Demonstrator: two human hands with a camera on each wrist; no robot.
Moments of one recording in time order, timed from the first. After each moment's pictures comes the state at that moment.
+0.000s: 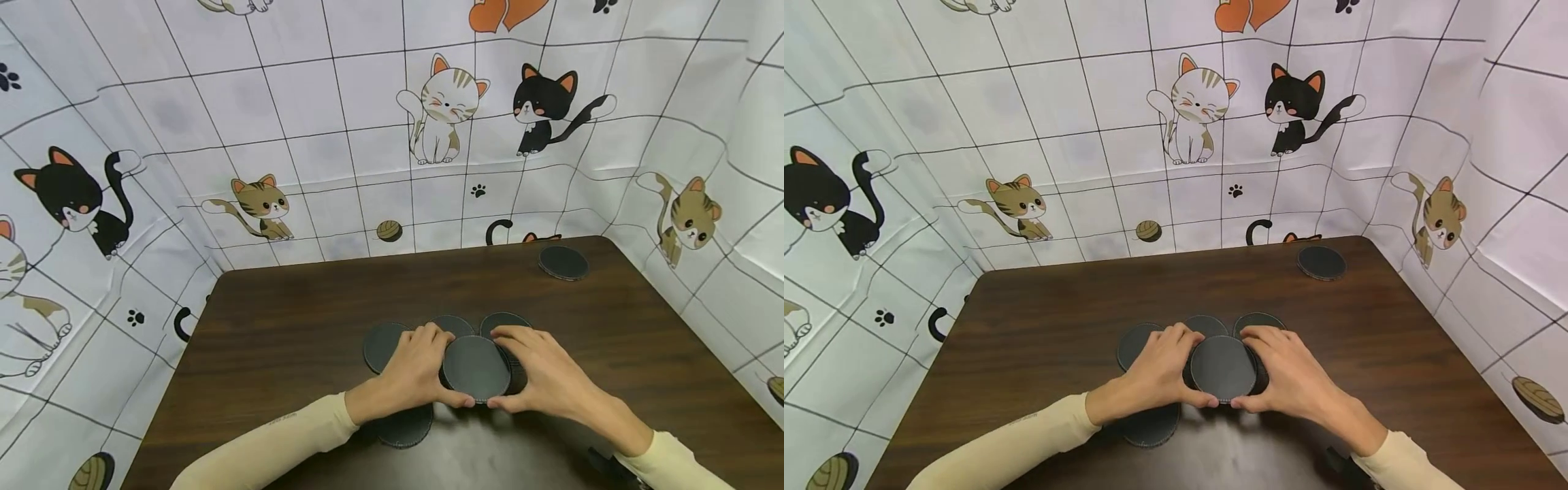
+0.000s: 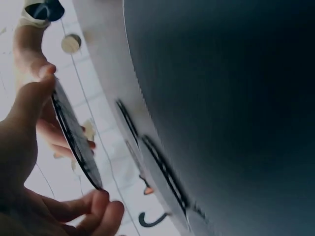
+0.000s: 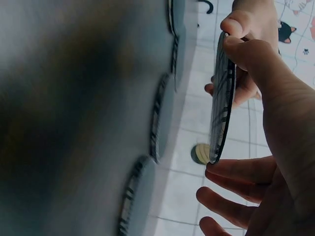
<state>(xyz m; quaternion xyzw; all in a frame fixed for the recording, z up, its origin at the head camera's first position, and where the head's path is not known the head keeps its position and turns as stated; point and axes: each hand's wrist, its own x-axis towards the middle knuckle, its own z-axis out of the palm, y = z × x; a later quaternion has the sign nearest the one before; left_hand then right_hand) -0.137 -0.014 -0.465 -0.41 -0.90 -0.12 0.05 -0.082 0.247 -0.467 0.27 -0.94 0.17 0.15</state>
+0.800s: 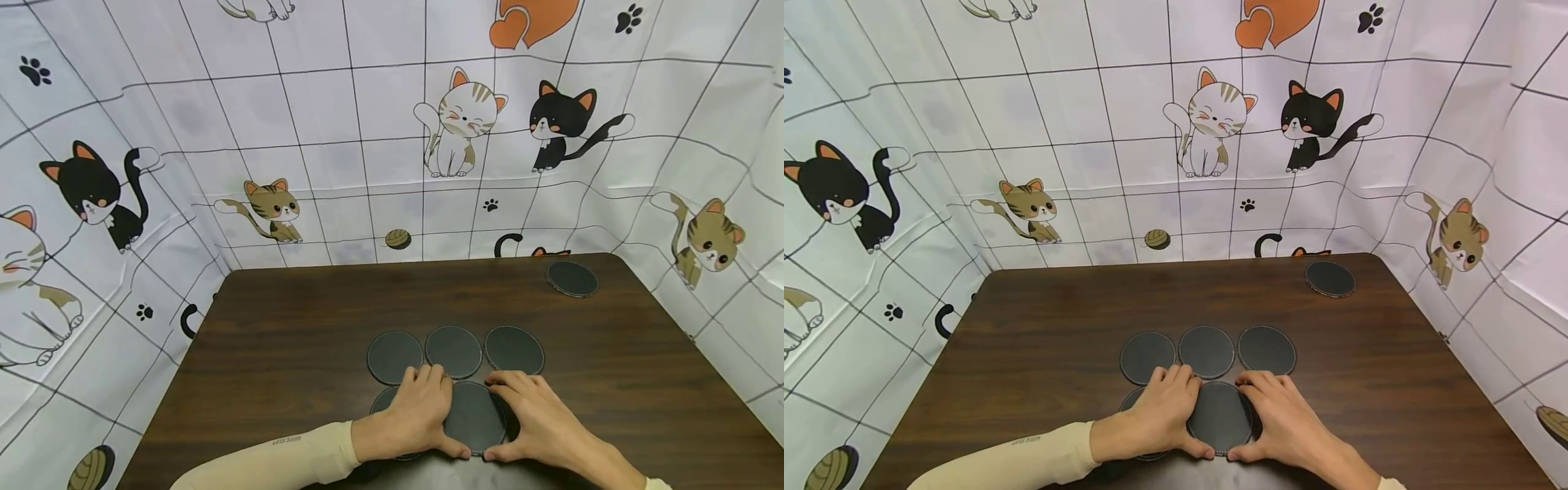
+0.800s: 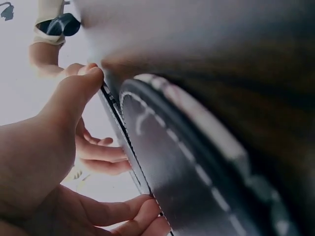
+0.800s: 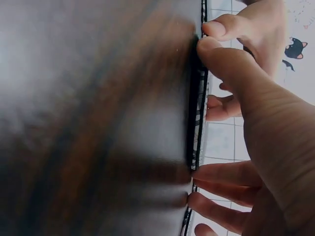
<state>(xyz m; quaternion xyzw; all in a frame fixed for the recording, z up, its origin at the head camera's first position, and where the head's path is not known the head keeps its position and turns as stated) -0.103 -0.019 -0.477 -0.43 -0.90 0.02 0.05 -0.063 0.228 -0.498 0.27 -0.95 0.17 0.08</state>
